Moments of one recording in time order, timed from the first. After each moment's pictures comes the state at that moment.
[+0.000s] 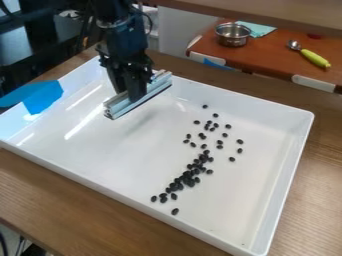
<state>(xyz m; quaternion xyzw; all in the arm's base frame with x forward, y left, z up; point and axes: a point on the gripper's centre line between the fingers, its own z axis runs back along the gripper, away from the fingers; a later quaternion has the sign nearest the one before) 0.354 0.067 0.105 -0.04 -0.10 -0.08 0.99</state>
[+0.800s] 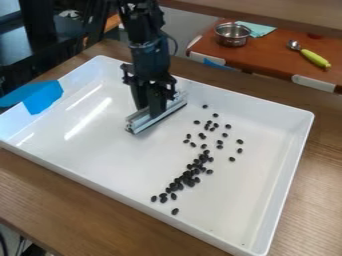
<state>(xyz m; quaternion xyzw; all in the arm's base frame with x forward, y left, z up) 0.378 0.046 0.074 -0.04 -0.07 -0.08 0.99</state>
